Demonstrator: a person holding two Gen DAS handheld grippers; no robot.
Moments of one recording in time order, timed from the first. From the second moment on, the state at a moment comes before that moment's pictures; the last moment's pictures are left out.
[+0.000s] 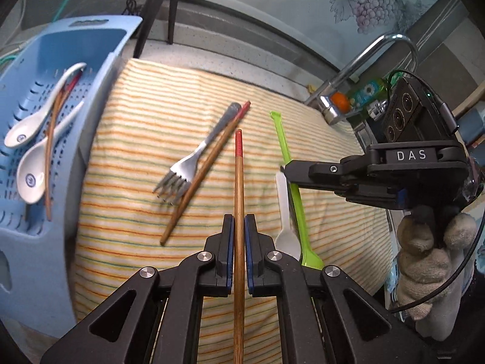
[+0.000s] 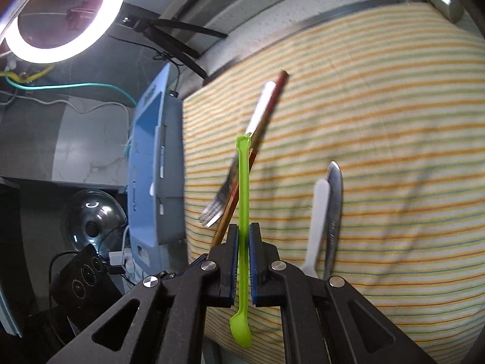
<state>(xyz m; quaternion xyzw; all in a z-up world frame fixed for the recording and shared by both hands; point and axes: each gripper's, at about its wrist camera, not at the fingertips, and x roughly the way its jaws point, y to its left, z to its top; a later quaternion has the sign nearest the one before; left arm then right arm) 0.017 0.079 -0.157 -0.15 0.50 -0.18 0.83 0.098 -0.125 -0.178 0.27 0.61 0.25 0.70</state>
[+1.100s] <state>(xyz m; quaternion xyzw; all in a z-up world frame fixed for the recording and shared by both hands) 0.106 0.246 -0.123 -0.11 0.48 0.00 0.87 0.192 0.079 -0.142 0.17 0.59 0.33 0.72</state>
